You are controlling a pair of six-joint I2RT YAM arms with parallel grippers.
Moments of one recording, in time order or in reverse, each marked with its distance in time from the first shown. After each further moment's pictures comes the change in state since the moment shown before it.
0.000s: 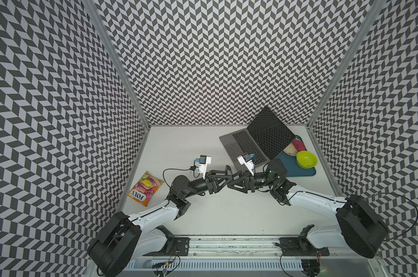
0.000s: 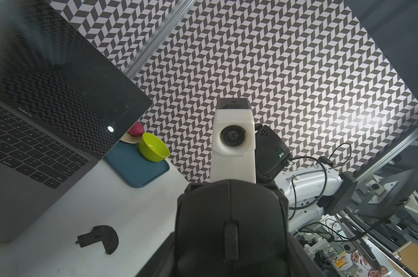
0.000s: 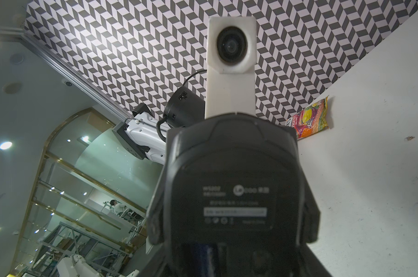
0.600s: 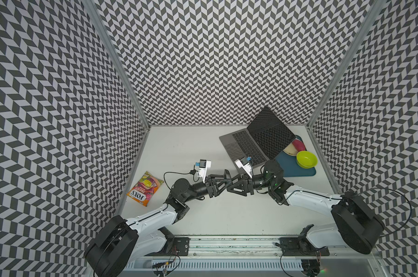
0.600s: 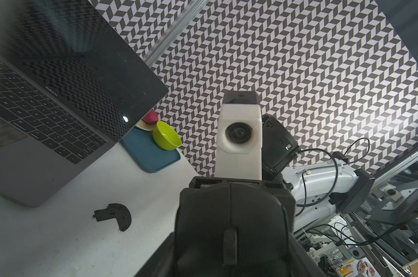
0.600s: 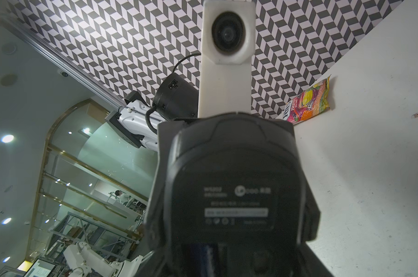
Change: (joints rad) left arm -0.013 -0.038 -0.055 -0.051 -0.062 0.014; right arm 0.005 0.037 -0.012 -0.043 -0.050 -0.061
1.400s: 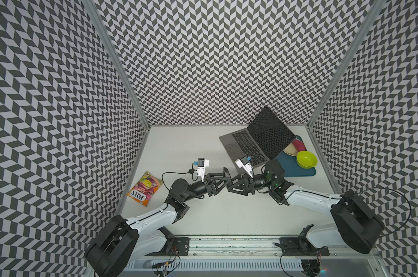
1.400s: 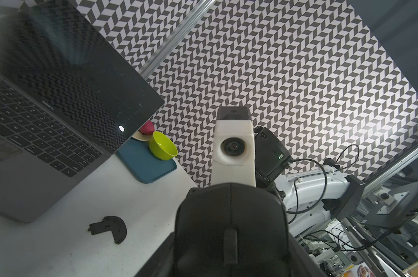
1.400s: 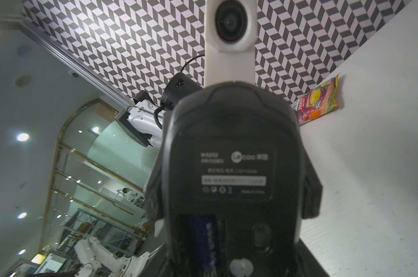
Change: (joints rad) left arm 0.000 0.006 0.000 0.056 0.018 -0.023; right arm 0.000 0.005 -0.001 0.057 -0.026 0.063
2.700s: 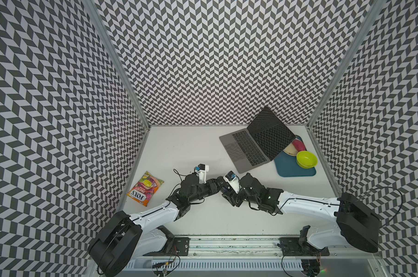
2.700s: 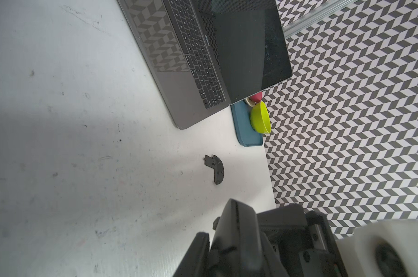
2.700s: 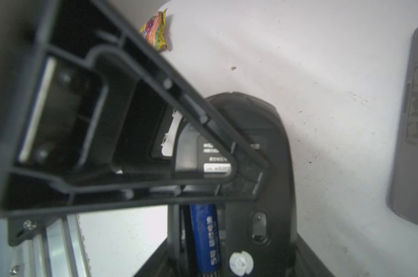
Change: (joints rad) left arm 0.007 0.048 0.008 -0.481 -0.261 -0.035; right arm 0.317 -0.005 0.095 -0.704 1.077 -0.590
